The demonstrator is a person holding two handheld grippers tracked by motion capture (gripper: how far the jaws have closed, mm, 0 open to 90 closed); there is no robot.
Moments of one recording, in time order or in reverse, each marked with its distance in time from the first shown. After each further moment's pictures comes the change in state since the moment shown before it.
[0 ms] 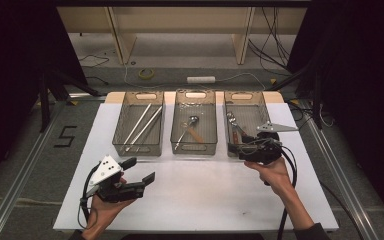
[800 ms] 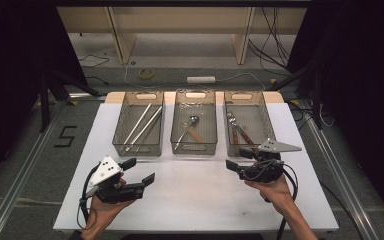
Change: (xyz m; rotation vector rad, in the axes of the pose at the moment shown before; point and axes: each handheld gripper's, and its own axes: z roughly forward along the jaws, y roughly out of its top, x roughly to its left) left arm 0.000 -0.001 -0.002 0.002 -0.006 0.006; right arm 0.023 -0.034 -0.017 -0.046 0.080 -0.054
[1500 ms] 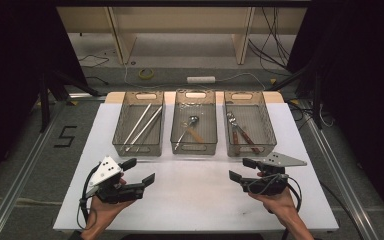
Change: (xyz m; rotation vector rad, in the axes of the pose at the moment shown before) left arm 0.000 0.000 0.000 0.003 -0.003 0.001; right arm 0.008 -0.027 -0.014 -0.023 -0.001 -0.026
